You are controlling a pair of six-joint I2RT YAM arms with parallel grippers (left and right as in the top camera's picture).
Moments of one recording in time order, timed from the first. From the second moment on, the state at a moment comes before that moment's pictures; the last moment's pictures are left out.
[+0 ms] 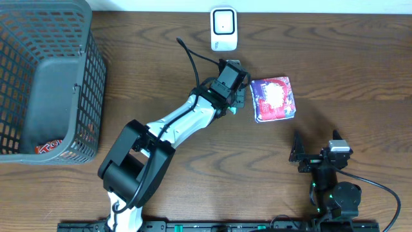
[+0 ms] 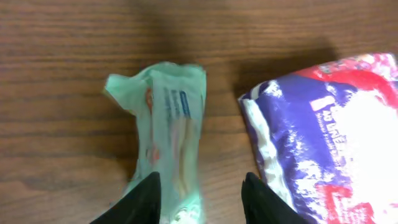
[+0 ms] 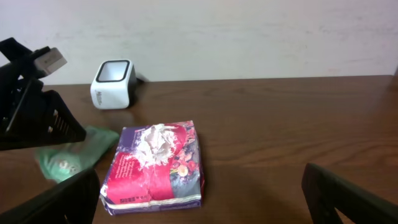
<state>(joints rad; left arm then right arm) -0.66 1.98 1.34 -0.26 -0.02 -0.54 0.02 0.01 0.01 -0.07 -0.03 0.06</state>
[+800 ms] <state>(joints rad) -0.14 1.29 1.34 -0.32 -0.28 -0.24 0.02 0.01 0.01 -0.07 -0.03 0.06</state>
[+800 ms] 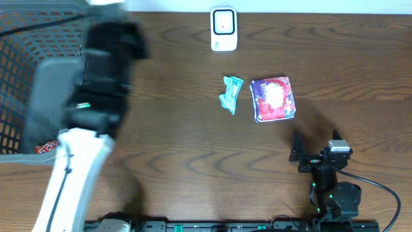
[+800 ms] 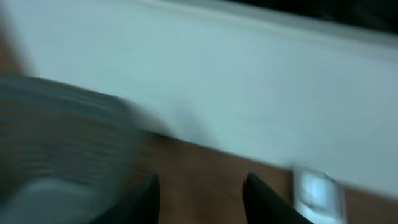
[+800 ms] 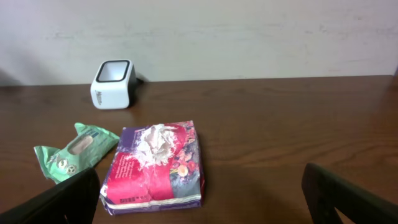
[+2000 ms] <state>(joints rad) 0.58 1.81 1.35 -0.99 -0.24 -0.80 0.02 0.01 0.01 -0.07 -0.03 0.06</state>
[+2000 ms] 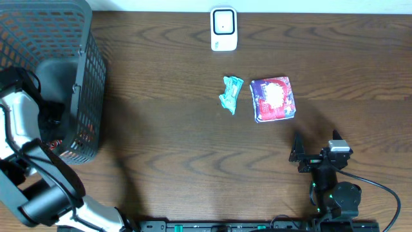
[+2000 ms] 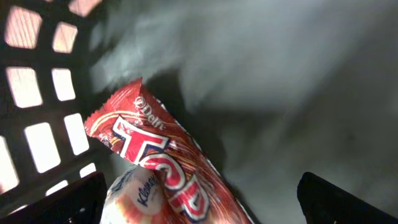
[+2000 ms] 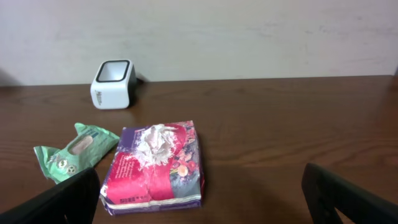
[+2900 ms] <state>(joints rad) 0.62 1.95 1.38 -0.97 -0.24 -0.80 0.02 0.01 0.01 -0.07 -0.03 0.06</state>
